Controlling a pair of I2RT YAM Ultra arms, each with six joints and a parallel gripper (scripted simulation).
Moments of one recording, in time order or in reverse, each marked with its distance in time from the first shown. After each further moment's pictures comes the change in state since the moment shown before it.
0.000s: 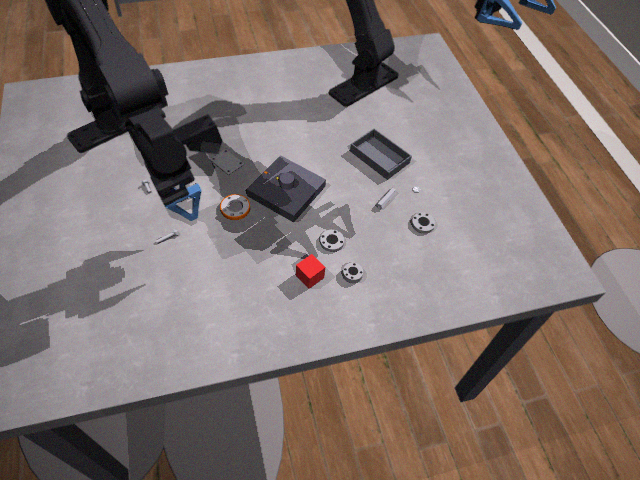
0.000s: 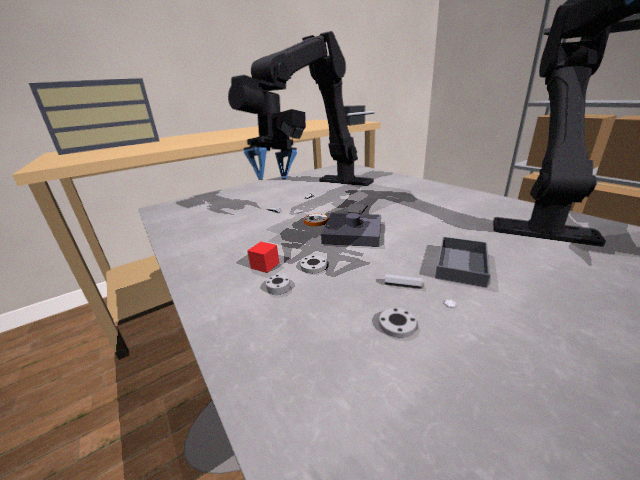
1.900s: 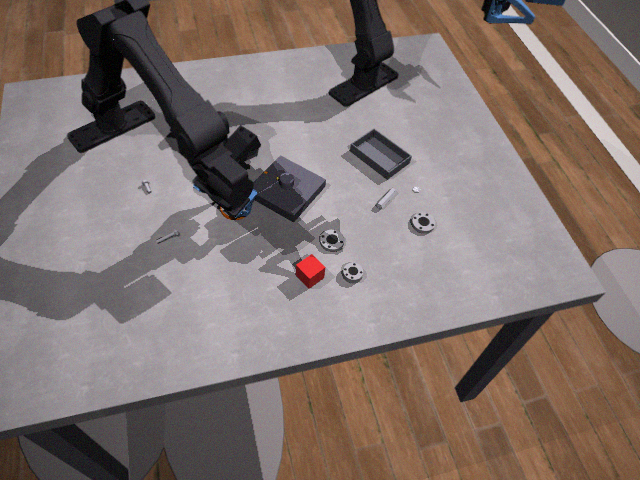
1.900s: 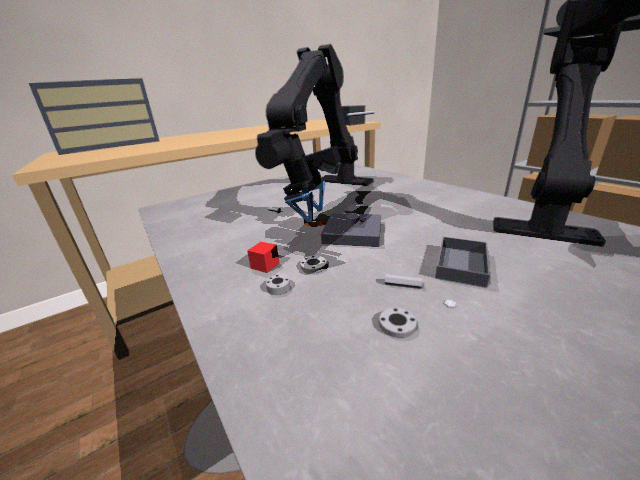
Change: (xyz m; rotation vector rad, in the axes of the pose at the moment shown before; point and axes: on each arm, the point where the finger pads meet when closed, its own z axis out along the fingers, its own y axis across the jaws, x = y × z) left arm -0.030 -0.009 0.015 -0.079 -0.146 0.006; right arm -0.089 0.057 0.097 -0.297 -0.182 -0.349
